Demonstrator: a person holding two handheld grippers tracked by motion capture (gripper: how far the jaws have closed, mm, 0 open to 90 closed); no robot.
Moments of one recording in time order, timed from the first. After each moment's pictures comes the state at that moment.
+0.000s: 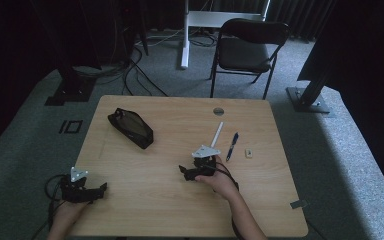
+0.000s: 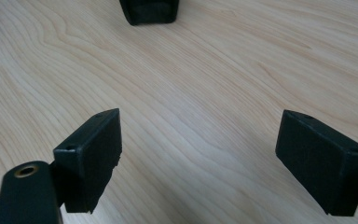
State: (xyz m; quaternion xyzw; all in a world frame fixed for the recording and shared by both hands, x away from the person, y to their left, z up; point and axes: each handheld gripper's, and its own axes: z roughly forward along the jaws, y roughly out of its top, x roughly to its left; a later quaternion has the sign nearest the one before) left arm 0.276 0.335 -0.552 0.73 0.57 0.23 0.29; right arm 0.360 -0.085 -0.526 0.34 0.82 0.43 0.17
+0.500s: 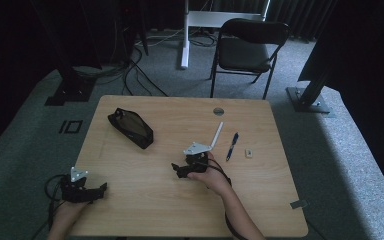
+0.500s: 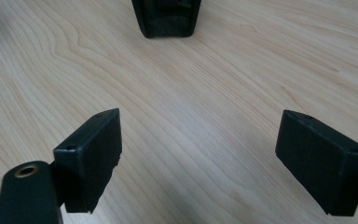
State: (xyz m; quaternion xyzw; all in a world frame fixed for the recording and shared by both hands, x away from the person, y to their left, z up) left arm 0.276 0.335 -0.552 0.73 0.57 0.23 0.29; right arm 0.369 -0.062 -0.522 0.32 0.83 0.43 0.16
